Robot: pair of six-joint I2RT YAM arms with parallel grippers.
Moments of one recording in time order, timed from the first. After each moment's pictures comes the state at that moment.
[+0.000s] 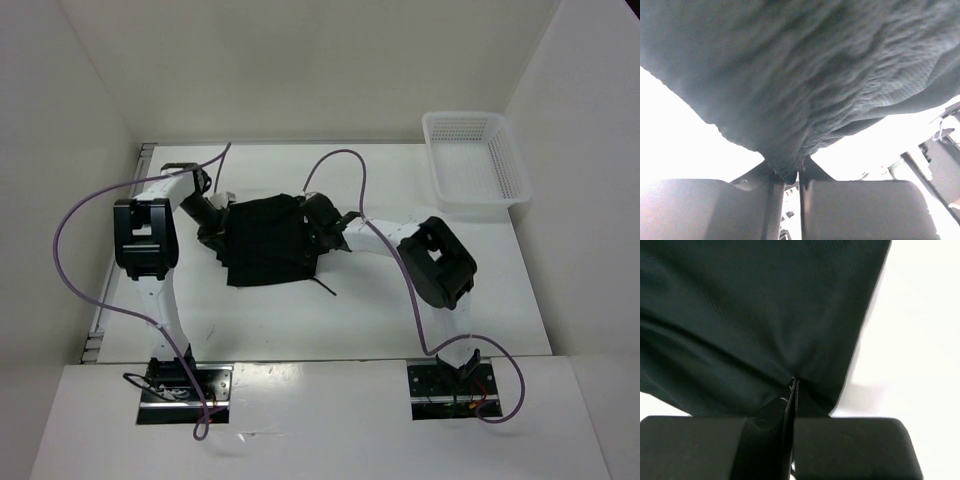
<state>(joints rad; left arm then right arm) 0.05 2.16 1.65 -1.24 0.46 0.07 0.74 2.01 1.34 -0.24 0.00 0.41</state>
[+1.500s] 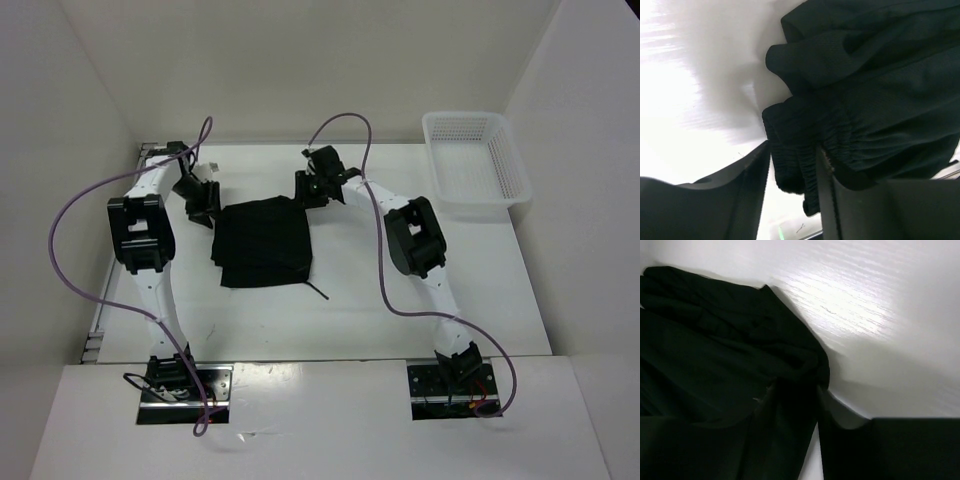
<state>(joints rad) 0.14 2.26 1.90 -1.10 0.38 0.07 0.53 2.40 1.96 -0.35 -0.25 0.37</state>
